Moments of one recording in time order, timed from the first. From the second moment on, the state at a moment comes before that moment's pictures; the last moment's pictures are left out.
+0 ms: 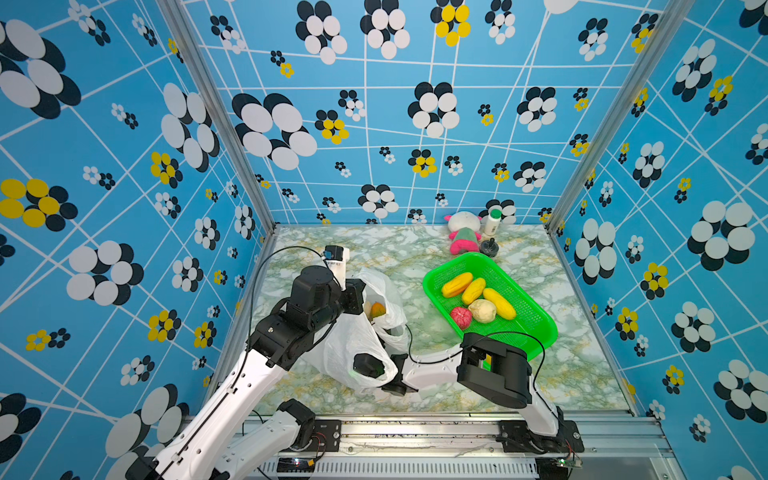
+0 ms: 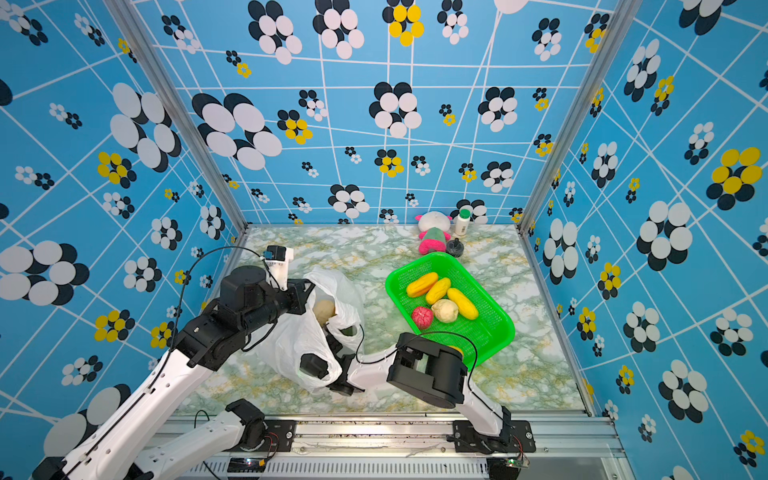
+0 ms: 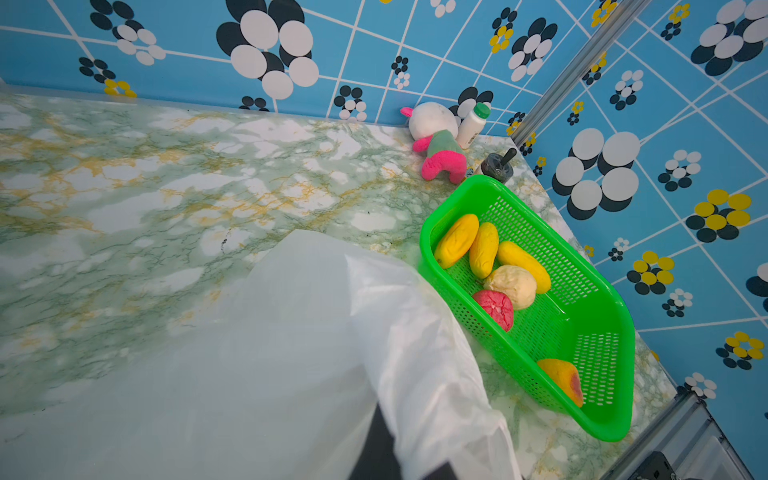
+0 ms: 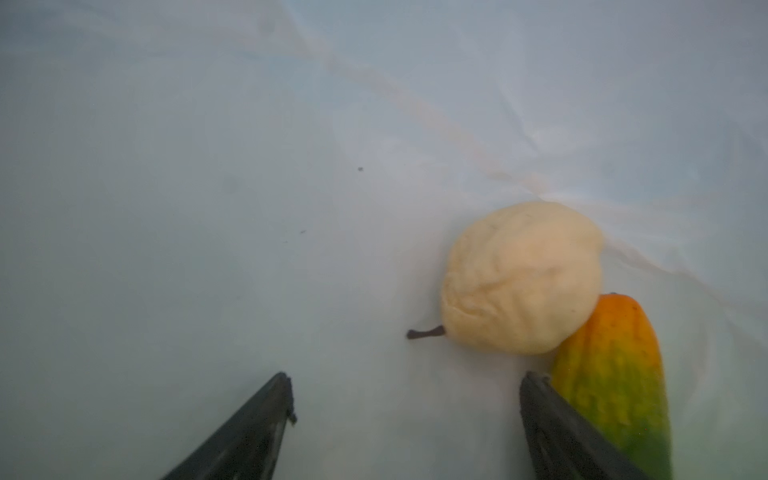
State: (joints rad) left arm -0.53 0.91 1.02 -0.55 0.04 -0.42; right arm 1.27 2.16 1.25 0.34 0.66 0.10
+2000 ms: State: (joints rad) left arm -0.53 0.95 0.99 -0.55 0.03 -0.41; right arm 1.16 2.13 1.24 -0.02 0.79 0.57
